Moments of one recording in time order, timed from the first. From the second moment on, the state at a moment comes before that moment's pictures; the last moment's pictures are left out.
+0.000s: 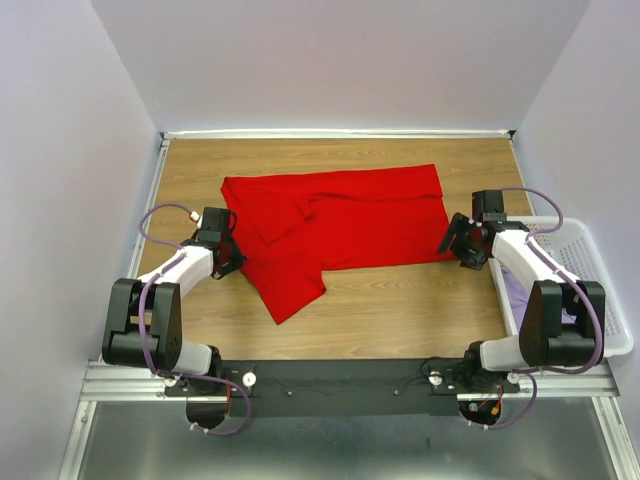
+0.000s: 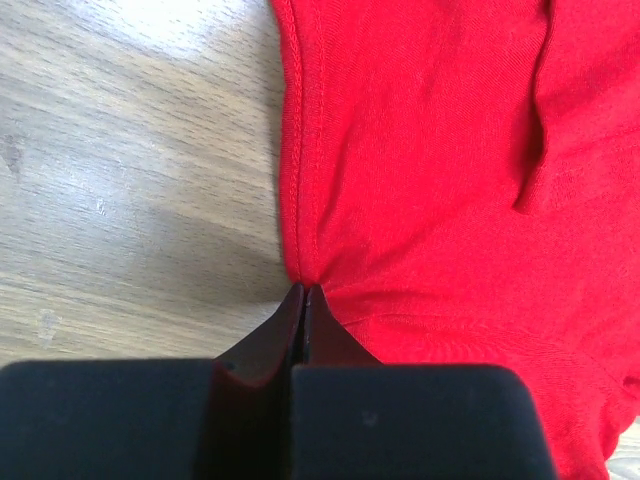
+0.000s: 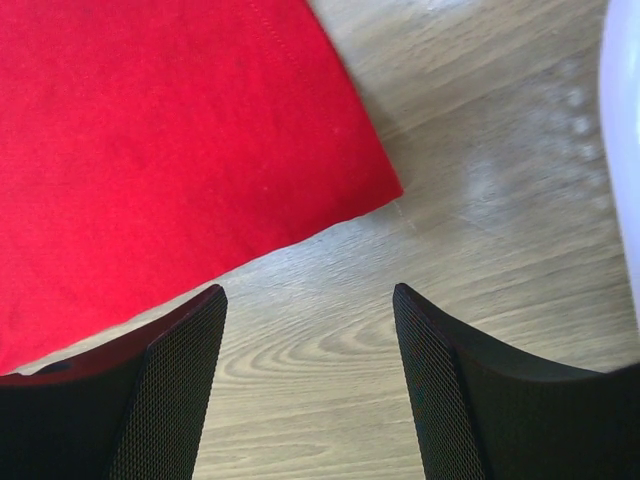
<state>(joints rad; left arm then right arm) -0.11 1.42 0.67 -0.29 -0.05 -0.61 -0.02 1.40 0.83 -0.53 -0.03 0.46</state>
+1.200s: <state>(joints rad) -0.08 1.37 0.67 -0.41 -0.12 -0.58 -0.01 1.48 0.85 -0.48 0.10 0.58</state>
